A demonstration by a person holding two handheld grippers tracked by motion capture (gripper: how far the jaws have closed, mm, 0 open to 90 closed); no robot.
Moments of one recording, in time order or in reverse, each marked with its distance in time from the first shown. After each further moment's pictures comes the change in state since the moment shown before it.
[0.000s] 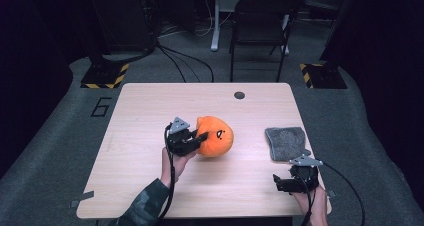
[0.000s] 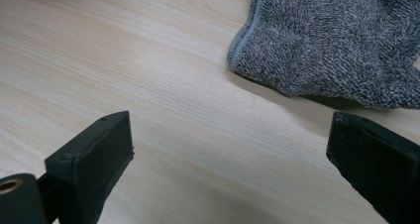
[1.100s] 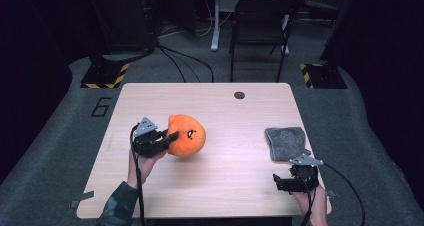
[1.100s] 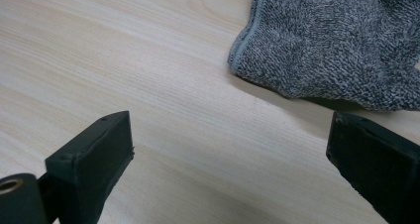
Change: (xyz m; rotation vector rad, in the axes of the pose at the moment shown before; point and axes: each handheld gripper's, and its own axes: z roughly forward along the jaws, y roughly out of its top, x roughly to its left) left arm 0.051 -0.002 -0.067 0.004 0.040 0.095; right arm -0.001 0.001 0.000 -0.001 0.012 0.004
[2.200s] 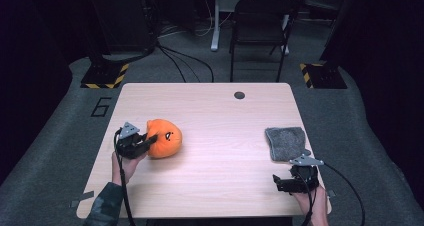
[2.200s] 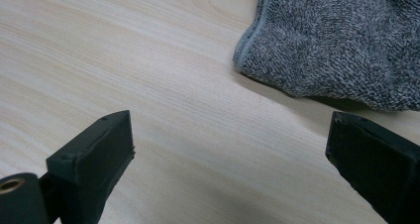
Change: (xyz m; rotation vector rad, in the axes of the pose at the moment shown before) left arm 0.068 -0.046 -0.012 0.048 0.146 -0.043; right arm -0.001 -0.001 -0.001 0.003 0.021 -0.021
